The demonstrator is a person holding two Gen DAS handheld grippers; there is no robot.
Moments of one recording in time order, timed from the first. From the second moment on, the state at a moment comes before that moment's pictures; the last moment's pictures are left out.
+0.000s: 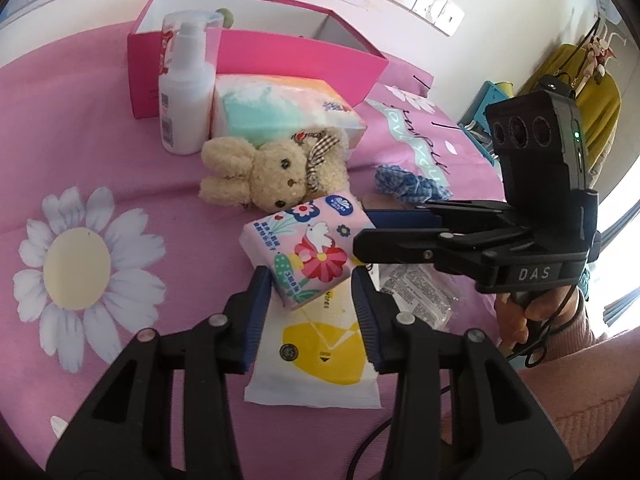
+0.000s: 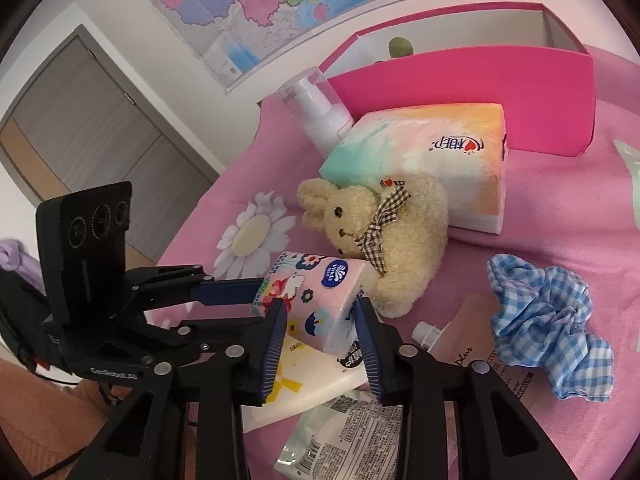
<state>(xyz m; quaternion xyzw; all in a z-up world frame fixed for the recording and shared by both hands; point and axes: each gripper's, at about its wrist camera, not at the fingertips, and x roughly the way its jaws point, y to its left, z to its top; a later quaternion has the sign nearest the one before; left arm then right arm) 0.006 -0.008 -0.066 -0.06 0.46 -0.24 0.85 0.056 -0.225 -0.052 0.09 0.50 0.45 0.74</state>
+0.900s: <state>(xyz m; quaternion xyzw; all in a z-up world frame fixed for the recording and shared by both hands) 0.040 -0.037 -0.002 -0.01 0.39 -0.25 0.89 0.078 -0.253 0.002 0.10 0.43 0.43 0.79</state>
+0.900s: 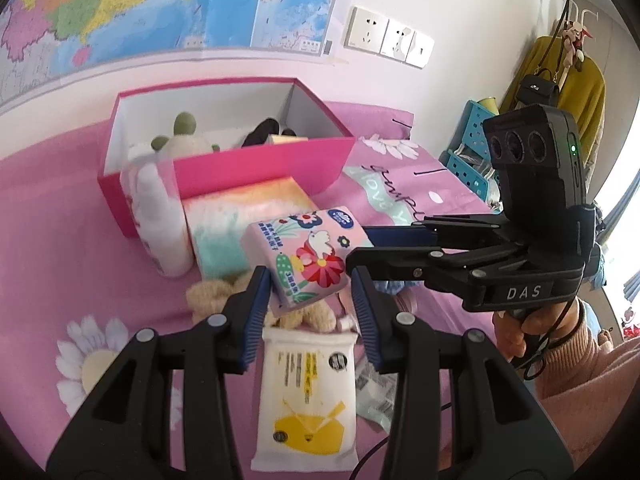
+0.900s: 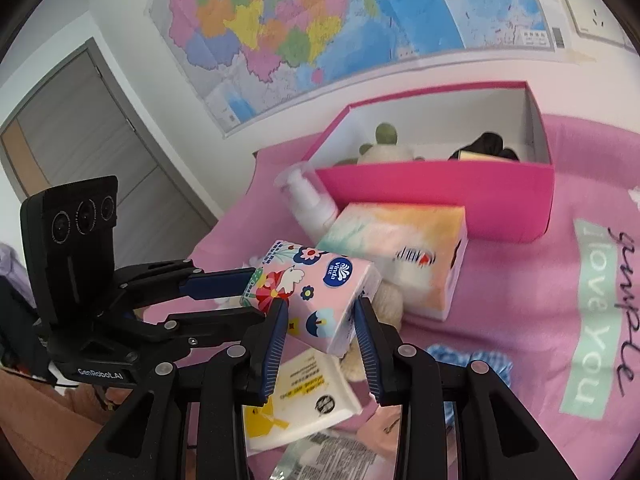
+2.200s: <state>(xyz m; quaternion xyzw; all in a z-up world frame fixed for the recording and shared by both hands) 0.152 -0.044 0.034 0.00 0.38 -0.22 0.90 0.193 -0.249 0.031 0.12 0.40 0.41 0.81</state>
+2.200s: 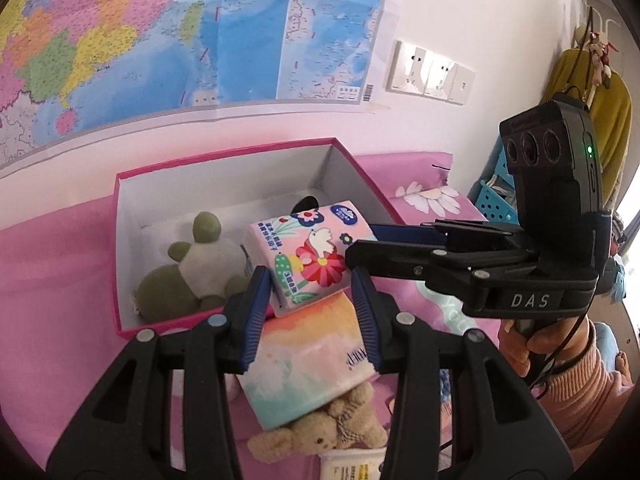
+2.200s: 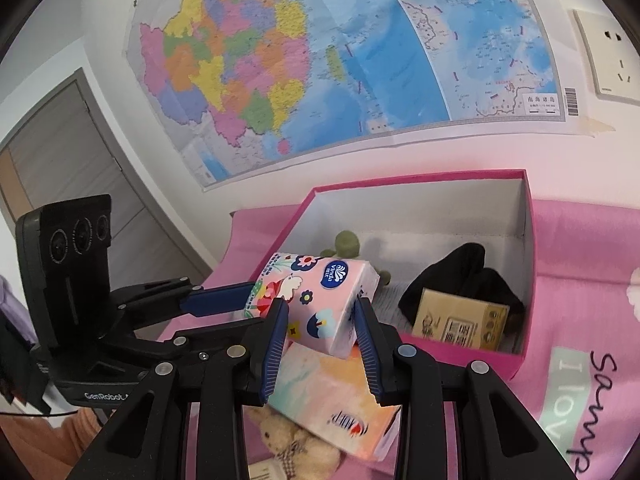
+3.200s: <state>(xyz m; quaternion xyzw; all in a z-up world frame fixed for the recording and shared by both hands) 0.162 -0.025 0.020 -0.02 0.38 -0.19 0.90 0.223 -0.252 0.013 0.14 0.41 0.36 0.82</state>
